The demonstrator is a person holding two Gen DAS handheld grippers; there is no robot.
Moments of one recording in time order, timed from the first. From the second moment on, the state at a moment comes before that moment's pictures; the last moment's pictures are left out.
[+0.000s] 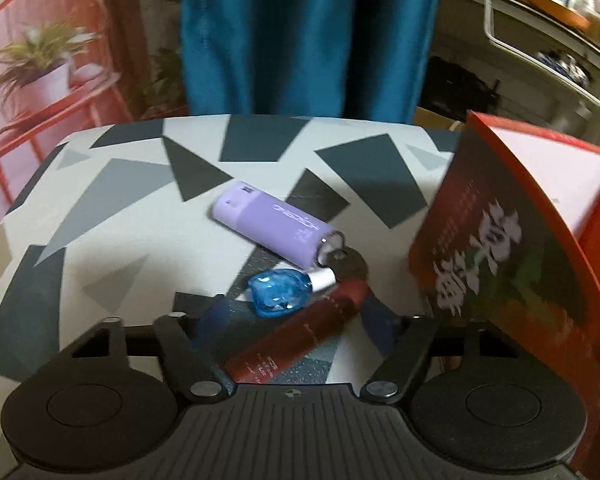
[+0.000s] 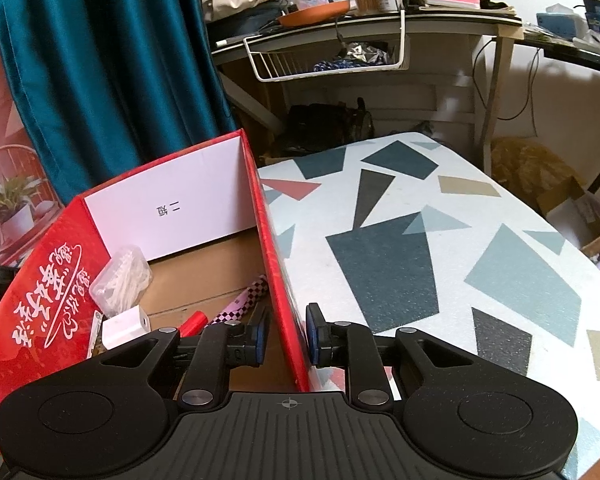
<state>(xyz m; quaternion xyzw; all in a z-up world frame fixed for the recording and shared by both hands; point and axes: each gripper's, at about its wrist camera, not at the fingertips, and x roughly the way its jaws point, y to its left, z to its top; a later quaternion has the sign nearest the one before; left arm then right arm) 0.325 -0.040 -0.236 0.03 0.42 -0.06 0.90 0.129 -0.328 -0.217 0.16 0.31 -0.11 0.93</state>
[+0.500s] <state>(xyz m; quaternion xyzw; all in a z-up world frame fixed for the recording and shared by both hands) 0.296 -0.030 -0.247 0.06 0.42 -0.11 0.90 0.128 -0.328 -0.217 0.16 0.31 -0.11 0.93</state>
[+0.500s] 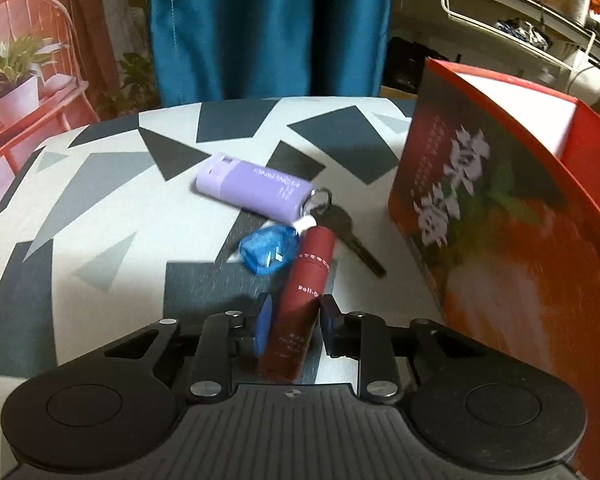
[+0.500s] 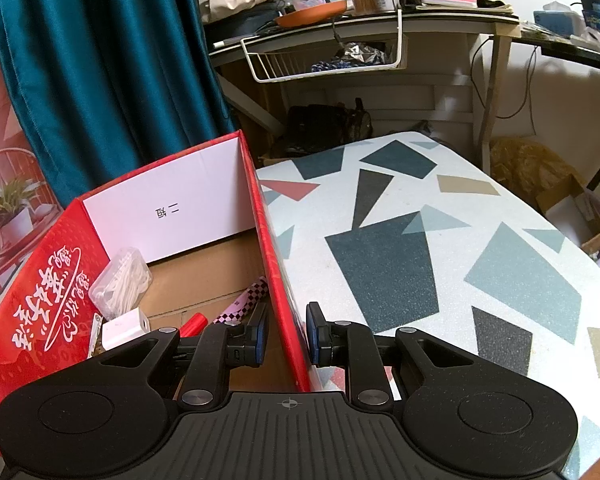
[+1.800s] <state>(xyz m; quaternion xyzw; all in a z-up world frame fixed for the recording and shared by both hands) 0.254 -0.021 -0.264 0.05 0.36 -0.10 0.93 0.126 -0.330 -0.216 0.16 0.31 -0.11 0.93</state>
